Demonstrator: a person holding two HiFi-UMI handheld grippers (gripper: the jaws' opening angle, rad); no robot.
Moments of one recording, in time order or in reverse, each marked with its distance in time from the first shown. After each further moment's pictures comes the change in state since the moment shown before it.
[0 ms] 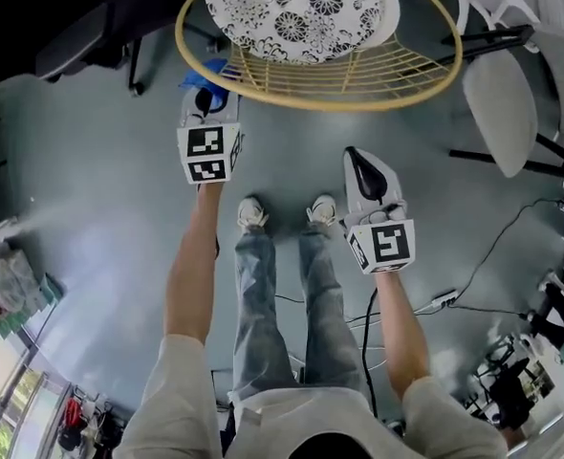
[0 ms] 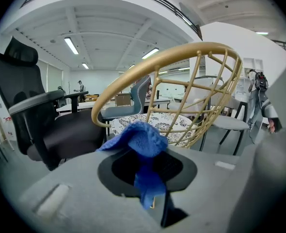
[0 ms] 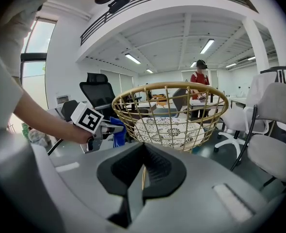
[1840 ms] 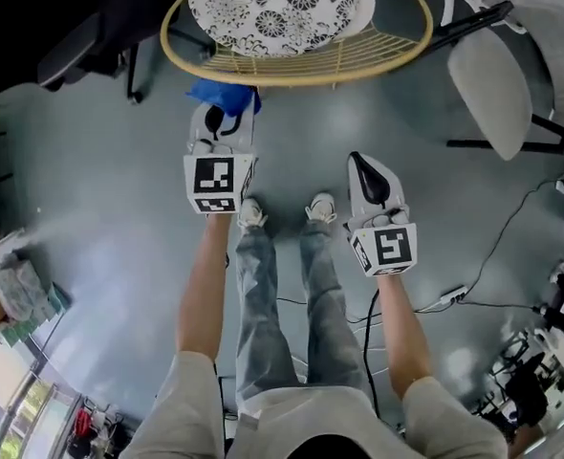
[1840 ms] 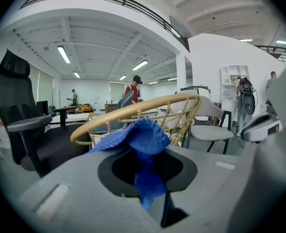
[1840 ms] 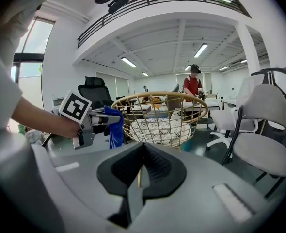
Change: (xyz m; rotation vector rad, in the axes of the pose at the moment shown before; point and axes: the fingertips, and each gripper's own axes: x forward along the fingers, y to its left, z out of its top) left arm -0.058 -0.091 0.054 0.039 -0.126 -0.098; right arm -0.061 -0.017 -0.014 0.025 -0.027 -0.060
